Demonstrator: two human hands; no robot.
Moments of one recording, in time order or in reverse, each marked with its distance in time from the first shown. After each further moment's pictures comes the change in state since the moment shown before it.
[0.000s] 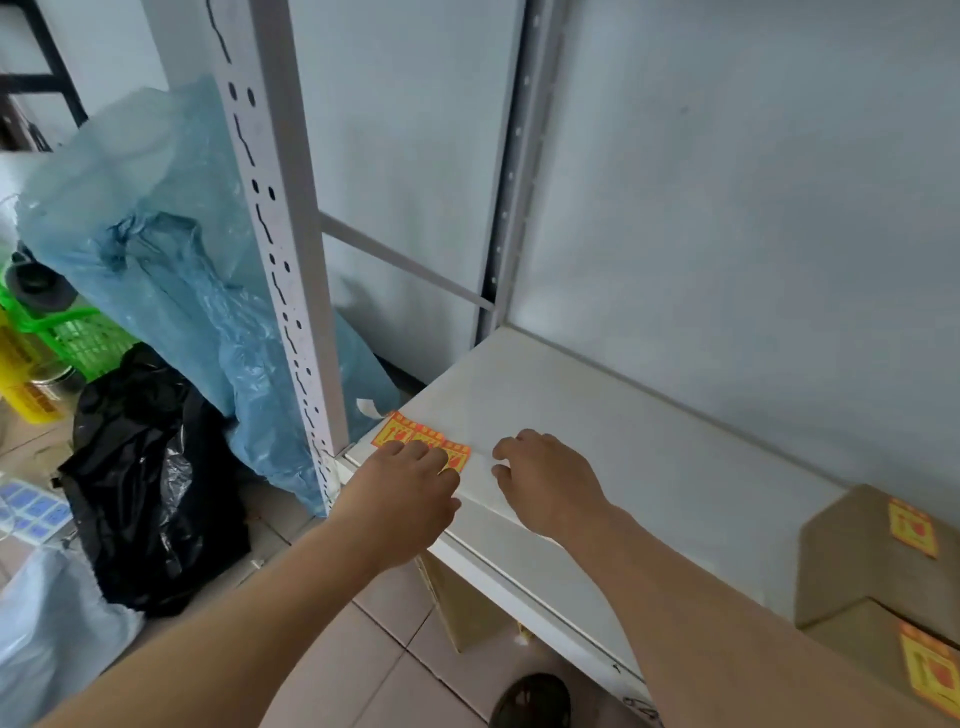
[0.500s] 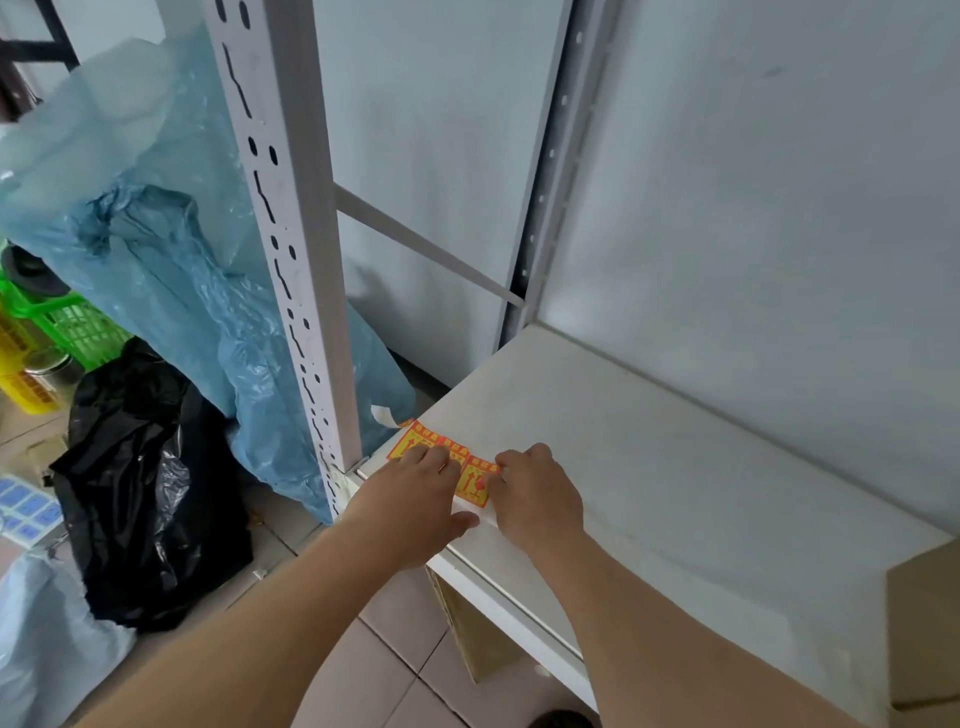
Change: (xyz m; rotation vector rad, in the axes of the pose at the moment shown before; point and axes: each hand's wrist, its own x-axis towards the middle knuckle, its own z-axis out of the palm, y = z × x) left_hand 0.033 -0.031 0.050 -0.254 -0.173 -0.218; right_hand 0.058 -0.022 0.062 0.173 0.022 0.285
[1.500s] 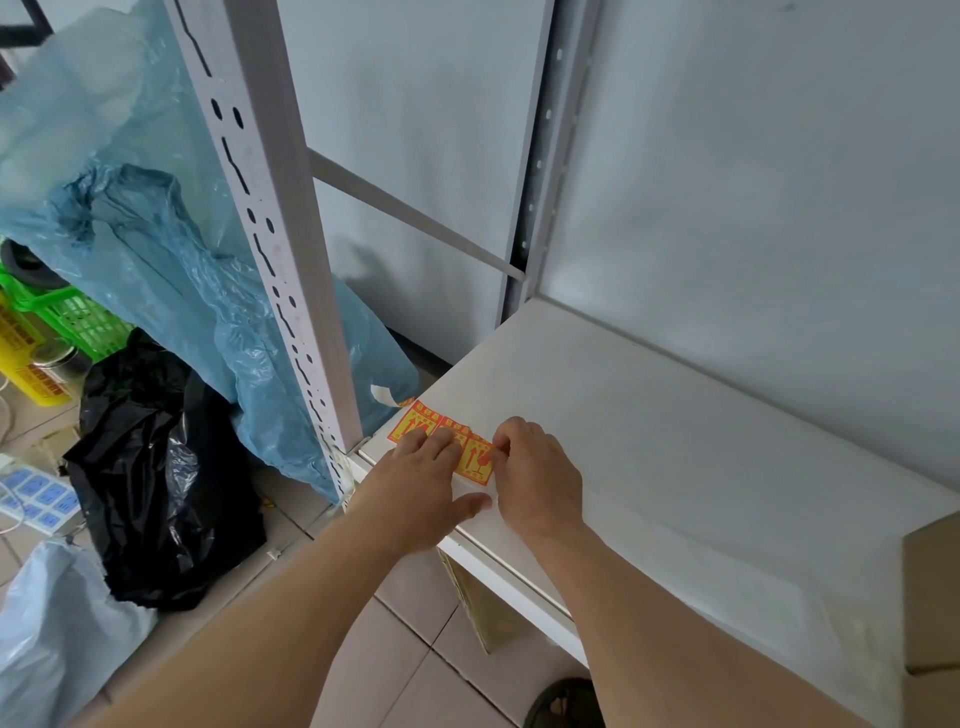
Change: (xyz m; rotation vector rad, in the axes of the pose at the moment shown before) left_hand 0.005 0.002 0.020 -0.075 -0.119 -0.131; right_hand -0.009 0.002 0.005 0.107 0.124 -0.093
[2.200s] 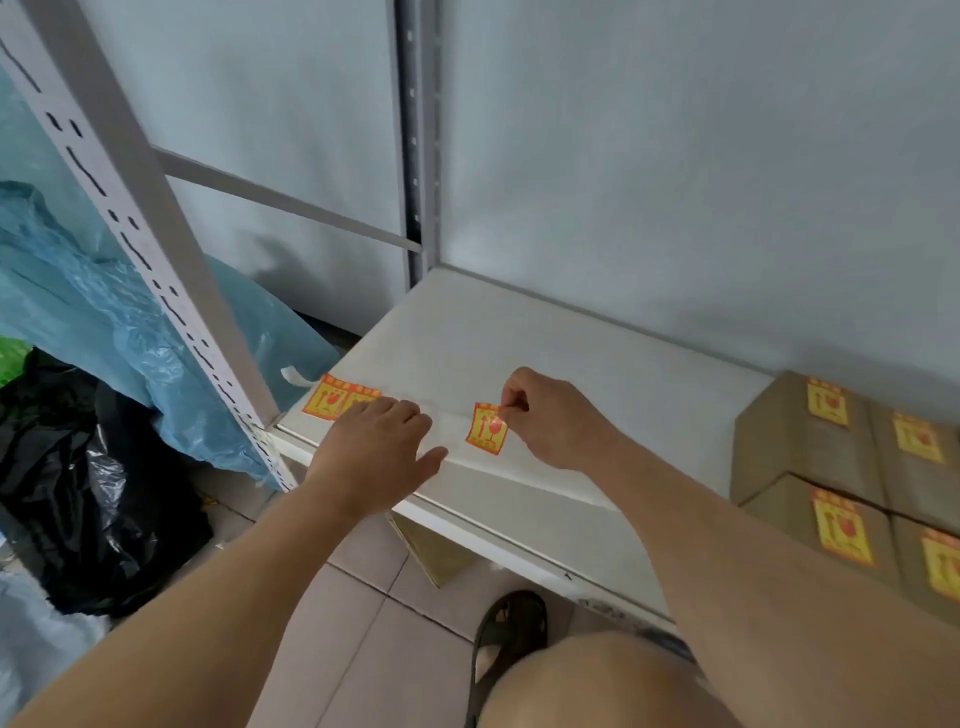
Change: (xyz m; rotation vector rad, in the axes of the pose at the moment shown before) left_hand -0.038 0.062 -0.030 0.177 0.219 0.302; right_hand -0.049 0.075 -0.110 0.154 -0.185 0.058
